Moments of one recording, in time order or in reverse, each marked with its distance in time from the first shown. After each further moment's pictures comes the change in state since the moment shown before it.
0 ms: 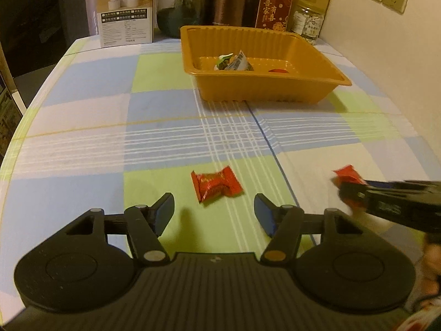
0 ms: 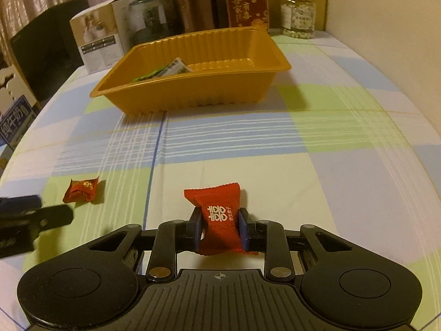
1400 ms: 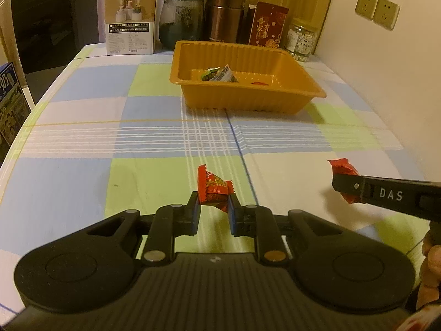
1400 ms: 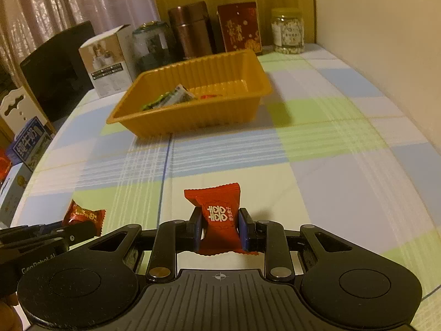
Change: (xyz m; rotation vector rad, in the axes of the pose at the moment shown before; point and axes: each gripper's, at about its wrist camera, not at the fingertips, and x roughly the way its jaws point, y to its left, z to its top) left arm -0.049 -0.040 -0.023 -0.066 -0.070 0.008; right arm -0.058 -0.009 0.003 0.024 -0.065 0.046
